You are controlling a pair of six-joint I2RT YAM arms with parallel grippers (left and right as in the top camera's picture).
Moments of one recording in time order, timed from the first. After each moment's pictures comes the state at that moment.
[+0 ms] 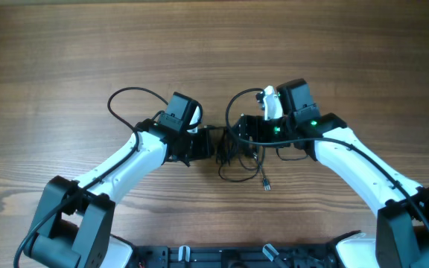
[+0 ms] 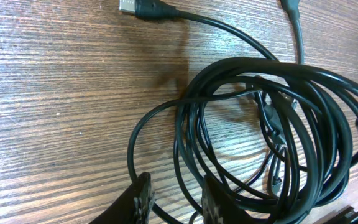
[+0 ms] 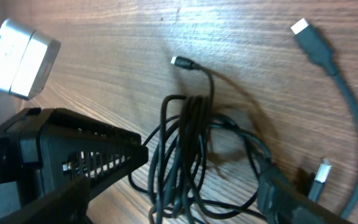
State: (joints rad) left arm -0.46 1.61 0.87 -0.50 0.37 -0.58; right arm 0.38 1.54 0.88 -0.40 -0.57 0.44
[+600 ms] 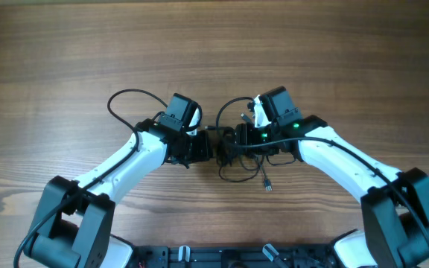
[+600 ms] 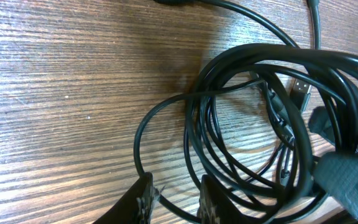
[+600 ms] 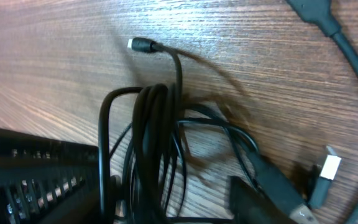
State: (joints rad) left arm -0.46 1.61 0.87 -0.54 0.36 -0.58; right arm 0.46 1.63 0.88 -0.39 -0.45 0.53
